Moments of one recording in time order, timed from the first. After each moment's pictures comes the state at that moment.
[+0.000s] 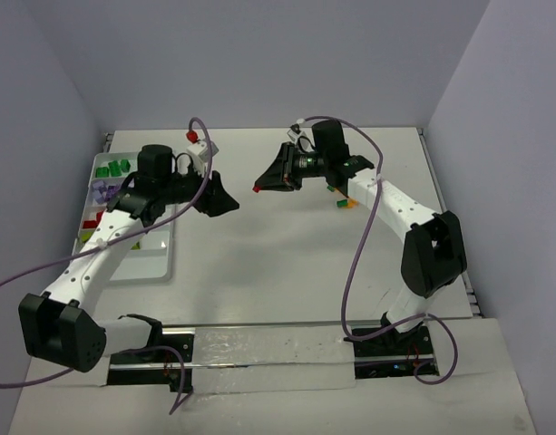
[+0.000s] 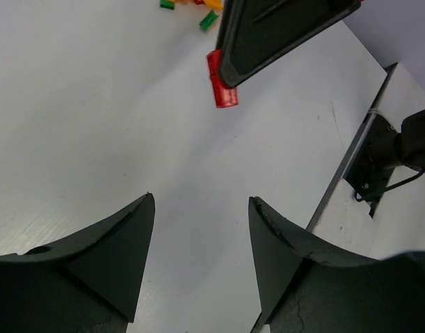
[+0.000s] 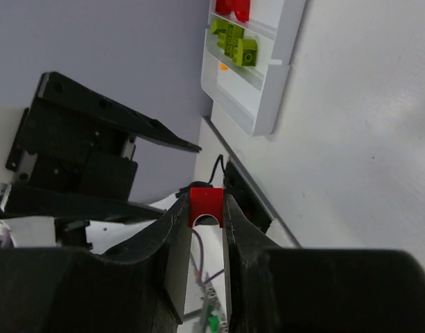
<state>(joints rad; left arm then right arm) -0.32 1.25 1.12 -0.42 0.70 -0.05 0.45 1.68 1.39 -0.21 -0.80 0.92</state>
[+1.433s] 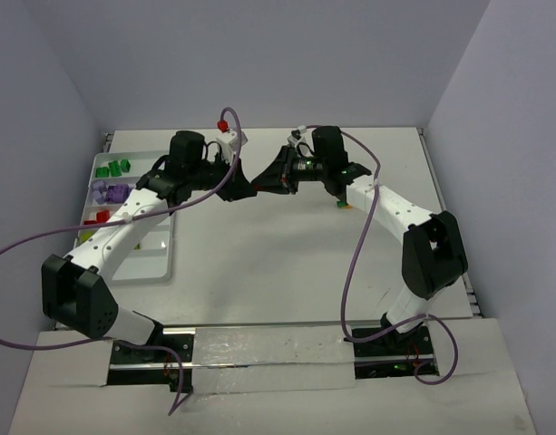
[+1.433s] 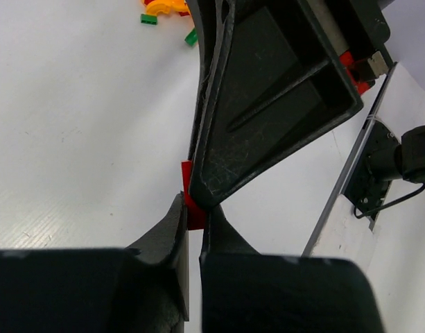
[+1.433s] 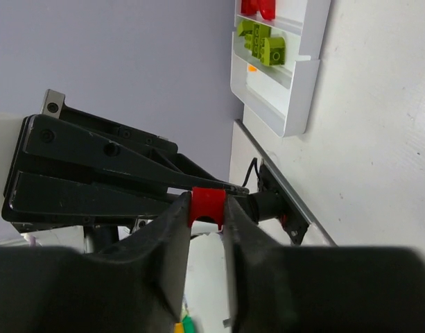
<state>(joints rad) -0.46 1.45 1.28 -0.38 0.62 -0.08 0.47 1.67 1.30 -0.04 -0.82 1.14</state>
